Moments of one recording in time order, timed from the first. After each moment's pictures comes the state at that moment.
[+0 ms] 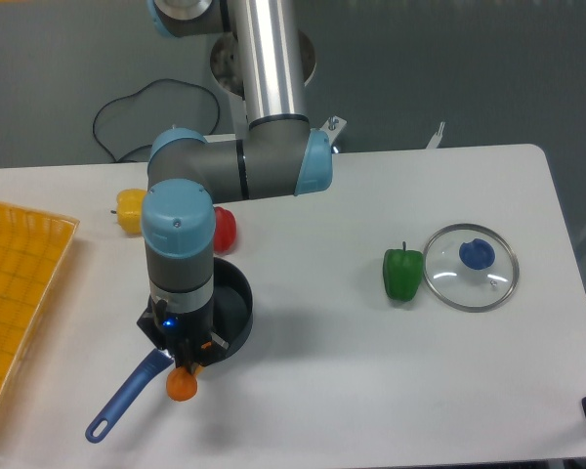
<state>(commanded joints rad) 2.17 -2.06 -1.47 -0.92 1.44 0.48</state>
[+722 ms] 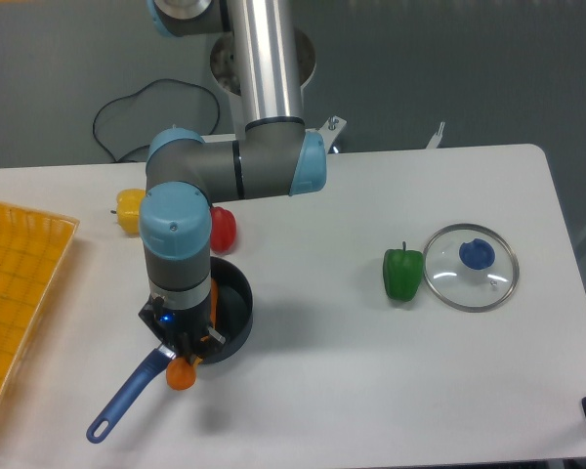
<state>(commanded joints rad) 2.16 -2.06 -1.53 -0.93 1.44 0.52</state>
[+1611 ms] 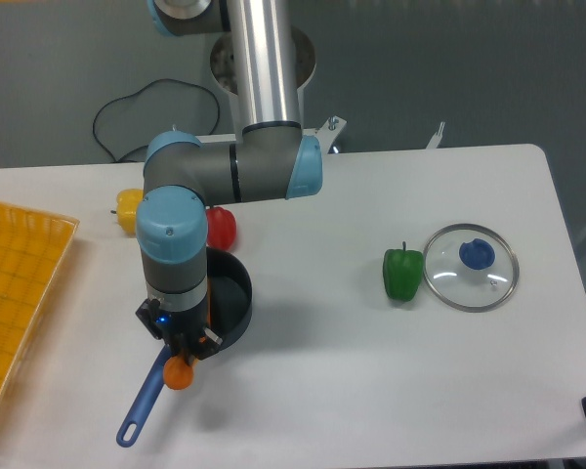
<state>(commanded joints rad) 2.16 -2.06 -1.52 -0.93 1.44 0.59</state>
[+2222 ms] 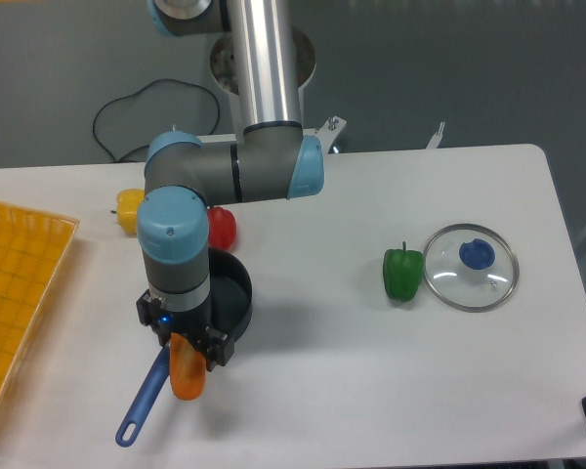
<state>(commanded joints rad) 2.16 -2.05 -1.51 -0.93 1.47 0.59</state>
